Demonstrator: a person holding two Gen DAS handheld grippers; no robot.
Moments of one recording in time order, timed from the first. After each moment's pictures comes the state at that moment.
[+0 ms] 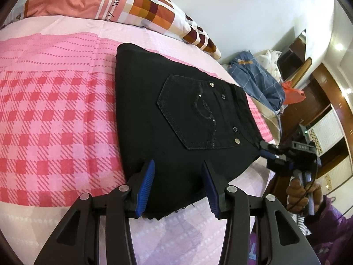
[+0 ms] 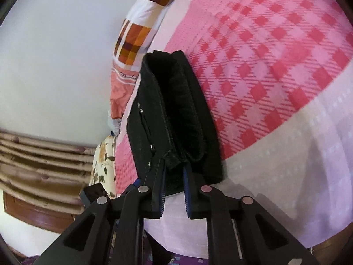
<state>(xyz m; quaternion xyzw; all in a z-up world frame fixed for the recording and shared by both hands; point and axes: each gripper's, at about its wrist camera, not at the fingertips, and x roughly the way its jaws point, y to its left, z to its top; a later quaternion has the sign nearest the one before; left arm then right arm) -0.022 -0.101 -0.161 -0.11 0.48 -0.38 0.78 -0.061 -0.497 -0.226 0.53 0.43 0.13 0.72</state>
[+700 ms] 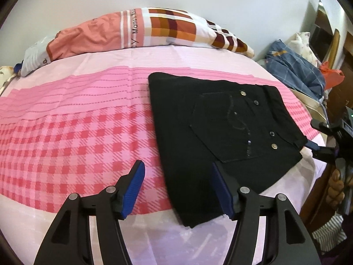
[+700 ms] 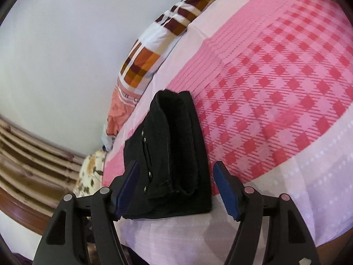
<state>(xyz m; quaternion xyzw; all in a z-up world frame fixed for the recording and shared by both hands) -0.025 -0.111 -0.133 0.02 0.45 -0.25 0.86 -0.059 -0.514 -0.189 0.45 0.39 0.09 0.80</state>
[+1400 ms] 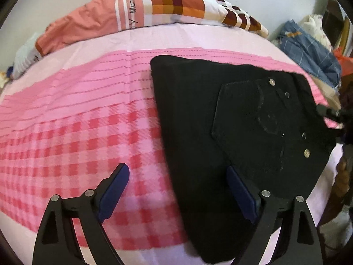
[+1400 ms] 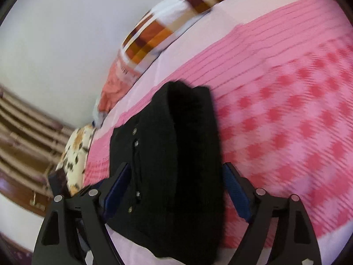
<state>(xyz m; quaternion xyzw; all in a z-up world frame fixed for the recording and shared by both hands) 0.025 -0.136 -0.161 0.06 0.50 -0.23 0.83 0.019 -0.485 -0.205 0.36 0.45 0.14 0.81</state>
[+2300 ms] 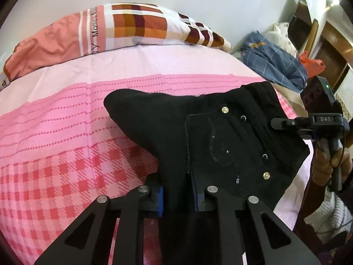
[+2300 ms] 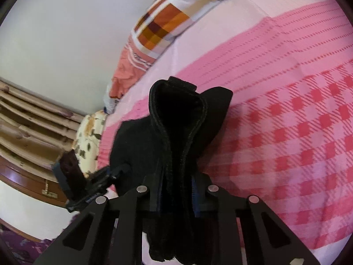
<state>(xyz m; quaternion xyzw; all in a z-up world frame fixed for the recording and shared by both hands) 0.040 -0.147 -0.133 0.03 0.46 -0.35 0.82 0.039 -0.479 -0.185 0.38 0.47 0.19 0.77</state>
